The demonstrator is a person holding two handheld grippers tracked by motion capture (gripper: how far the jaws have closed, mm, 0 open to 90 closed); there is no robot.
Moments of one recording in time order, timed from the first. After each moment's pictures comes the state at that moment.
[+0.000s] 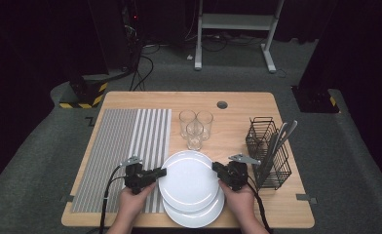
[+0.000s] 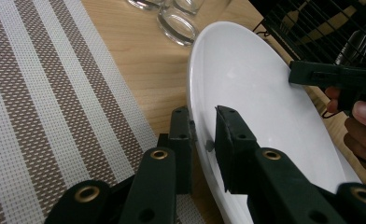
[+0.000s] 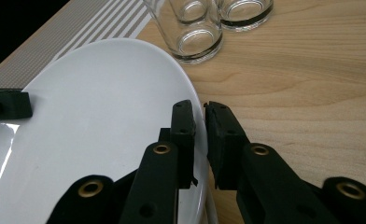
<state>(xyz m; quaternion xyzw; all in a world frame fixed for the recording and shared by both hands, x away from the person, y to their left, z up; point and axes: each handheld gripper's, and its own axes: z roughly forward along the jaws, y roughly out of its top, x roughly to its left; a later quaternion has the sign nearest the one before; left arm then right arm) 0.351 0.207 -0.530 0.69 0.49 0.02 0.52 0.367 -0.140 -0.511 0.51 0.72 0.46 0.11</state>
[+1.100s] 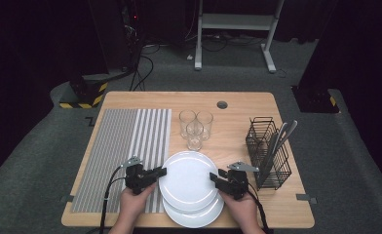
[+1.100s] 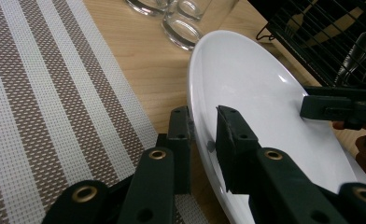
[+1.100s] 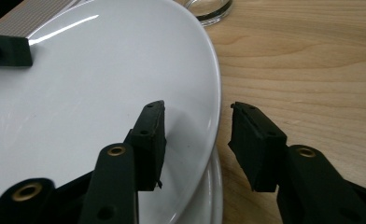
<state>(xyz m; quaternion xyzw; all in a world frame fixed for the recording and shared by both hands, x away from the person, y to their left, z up) 0.350 0.205 -0.533 0.69 0.49 0.04 0.53 0.349 -0.142 -0.525 0.48 0.75 0.44 0.11</state>
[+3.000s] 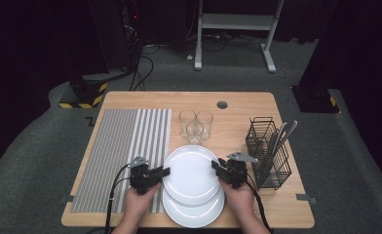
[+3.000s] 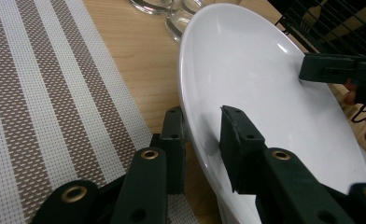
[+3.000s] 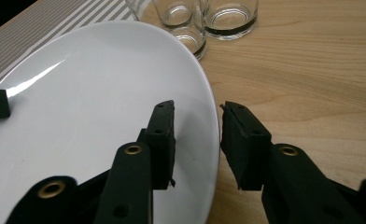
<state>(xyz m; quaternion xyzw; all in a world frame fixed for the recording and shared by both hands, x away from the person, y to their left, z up) 0.349 0.187 -0.530 0.70 0.50 0.07 0.51 0.374 -0.139 -0.514 0.49 0.73 0.44 0.15</state>
